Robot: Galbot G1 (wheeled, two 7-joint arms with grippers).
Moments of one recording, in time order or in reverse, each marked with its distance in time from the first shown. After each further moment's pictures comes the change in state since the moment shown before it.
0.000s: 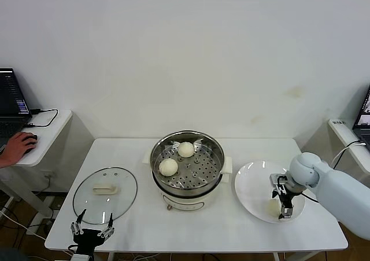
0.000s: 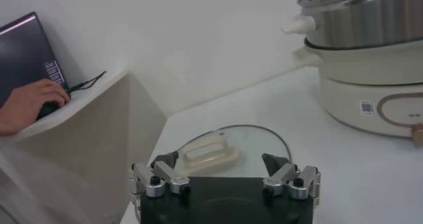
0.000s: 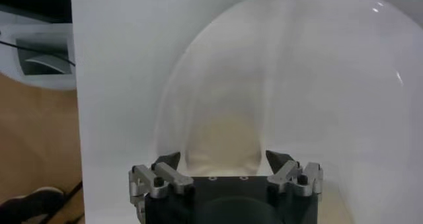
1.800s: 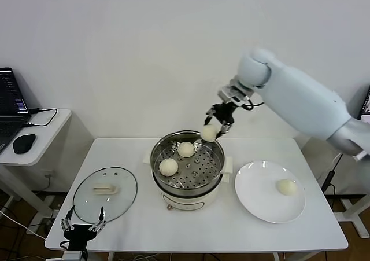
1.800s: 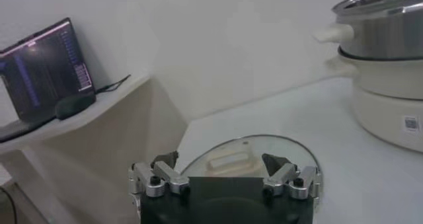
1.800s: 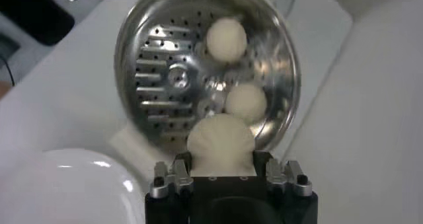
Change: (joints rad) left arm -0.031 -0.009 -0.037 0.000 -0.038 -0.019 -0.059; right arm 0.796 0.482 -0.370 -0.244 0.313 0.600 -0.115
